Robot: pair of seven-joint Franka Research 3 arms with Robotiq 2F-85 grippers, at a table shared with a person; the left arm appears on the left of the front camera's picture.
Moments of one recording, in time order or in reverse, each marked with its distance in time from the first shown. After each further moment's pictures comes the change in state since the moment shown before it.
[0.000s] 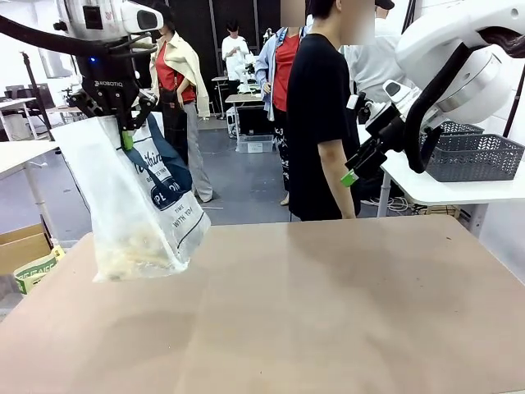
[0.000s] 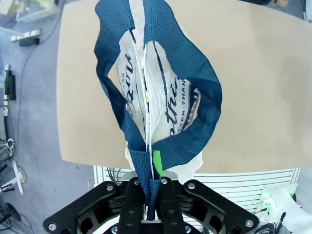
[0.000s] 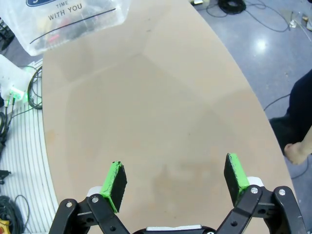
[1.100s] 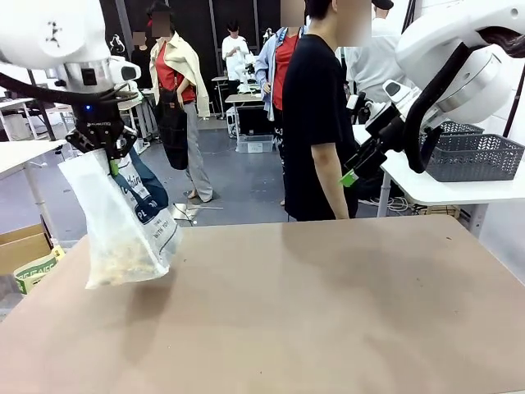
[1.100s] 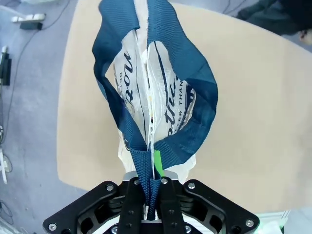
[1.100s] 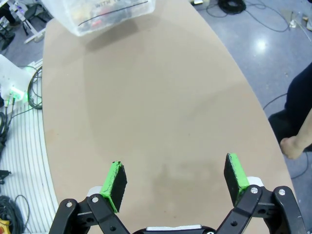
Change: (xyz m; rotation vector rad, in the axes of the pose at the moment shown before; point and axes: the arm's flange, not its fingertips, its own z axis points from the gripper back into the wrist) left arm 0.071 0.078 -0.111 0.004 0.017 0.158; right arm 0.000 0.000 0.000 0.000 0.000 0.000
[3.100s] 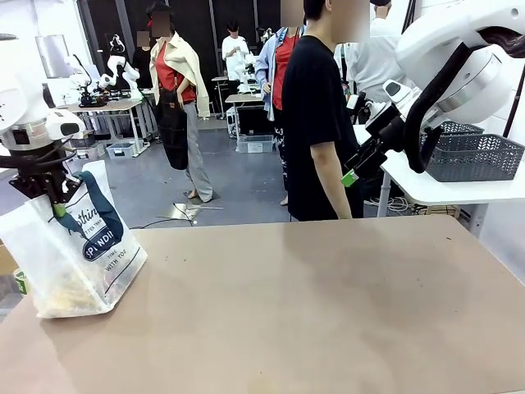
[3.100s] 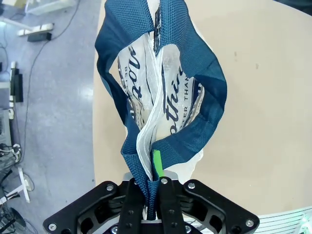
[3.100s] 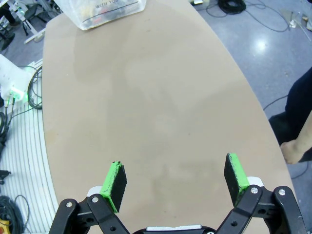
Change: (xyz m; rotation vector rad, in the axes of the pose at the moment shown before) left arm -0.029 0.110 -0.084 0.043 -0.009 -0.136; right arm 0.000 0.000 0.000 0.000 0.000 0.000
